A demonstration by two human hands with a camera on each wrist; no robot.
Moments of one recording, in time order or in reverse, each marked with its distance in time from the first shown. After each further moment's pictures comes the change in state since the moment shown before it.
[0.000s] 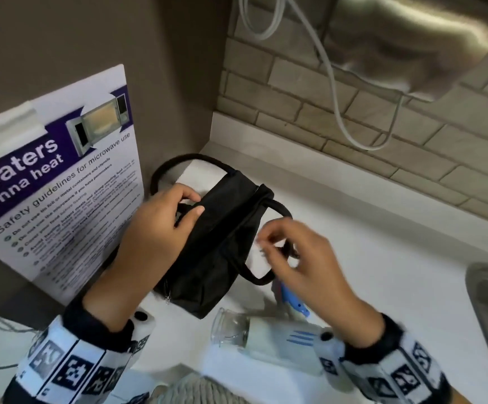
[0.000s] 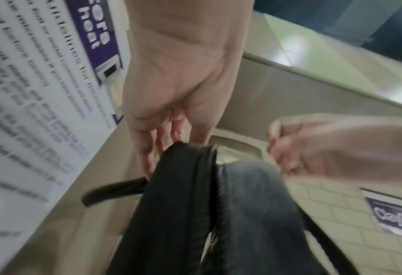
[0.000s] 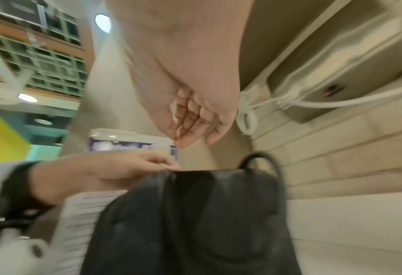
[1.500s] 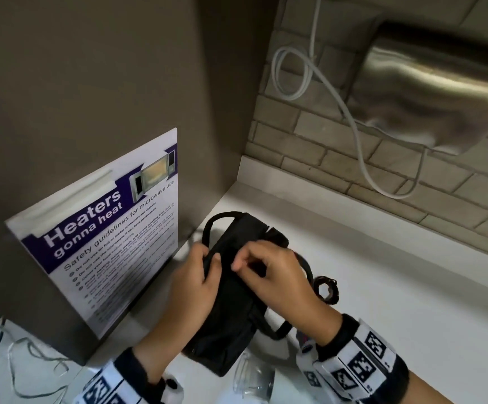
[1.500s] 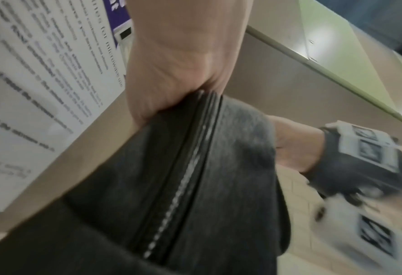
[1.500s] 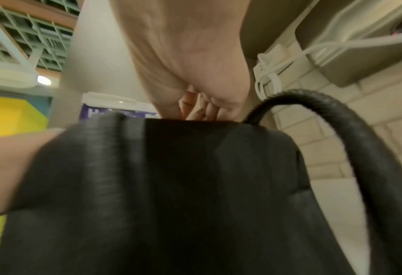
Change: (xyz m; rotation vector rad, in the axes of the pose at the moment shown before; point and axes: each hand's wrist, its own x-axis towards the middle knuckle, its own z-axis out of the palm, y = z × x) left_hand -0.017 -0.008 0.019 -0.168 0.050 -0.294; right_hand 0.061 0.004 0.057 0.043 -0.148 -0.049
